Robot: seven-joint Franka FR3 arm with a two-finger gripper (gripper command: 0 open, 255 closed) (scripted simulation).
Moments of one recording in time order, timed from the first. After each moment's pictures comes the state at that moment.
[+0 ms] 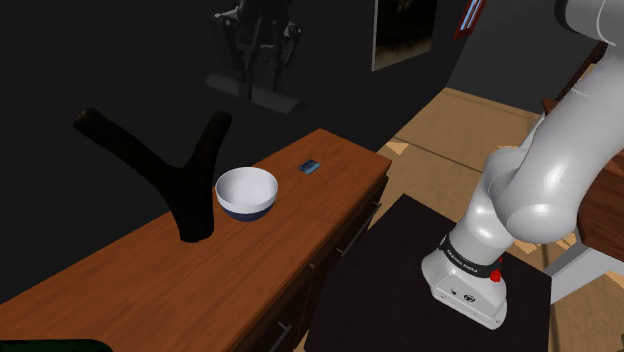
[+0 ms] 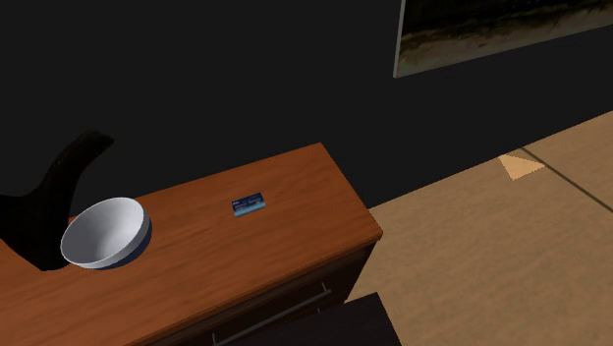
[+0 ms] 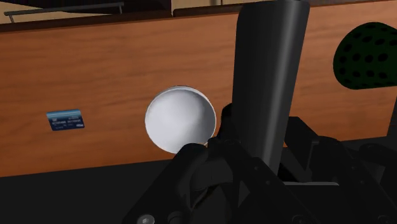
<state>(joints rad) 0.37 -0.09 0.34 -1.66 0.10 1.61 0.67</state>
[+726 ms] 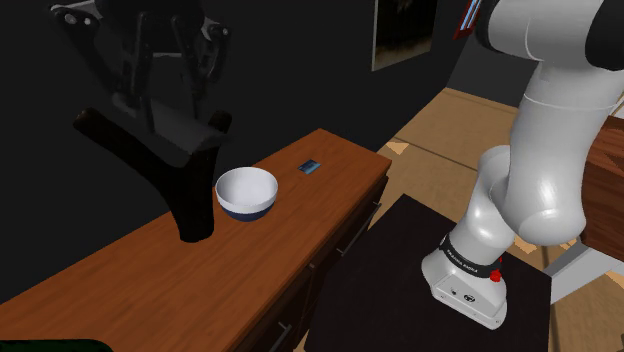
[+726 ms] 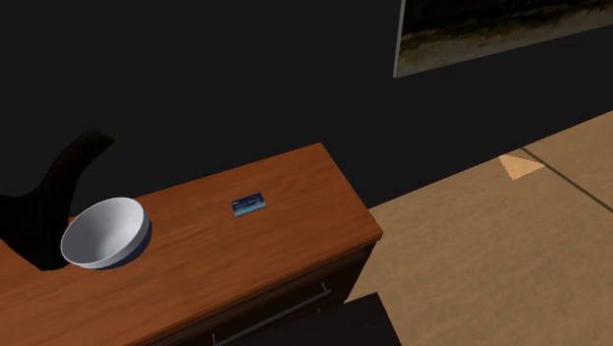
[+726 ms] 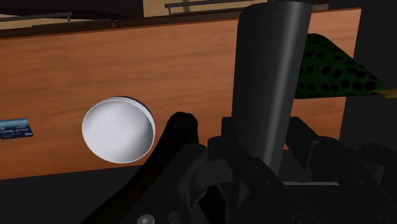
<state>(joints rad) 0.54 0.24 0.47 -1.26 -0.05 1.53 0.96</state>
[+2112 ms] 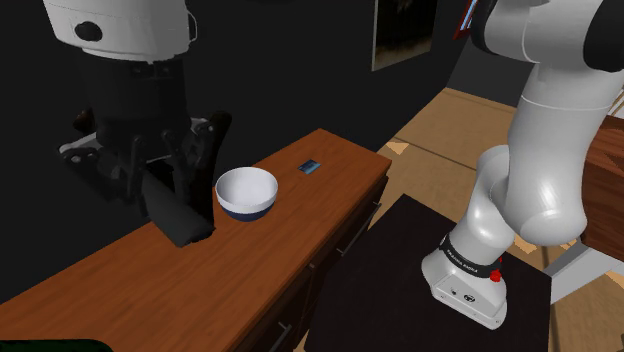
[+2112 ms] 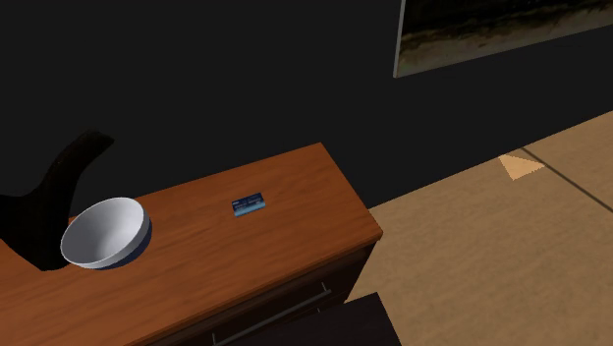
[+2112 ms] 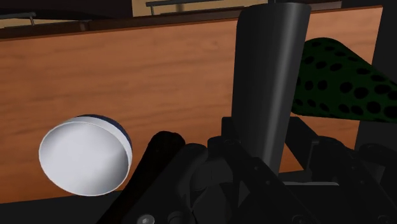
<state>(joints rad) 0.56 0.26 0.48 -1.49 -0.07 1.78 1.00</state>
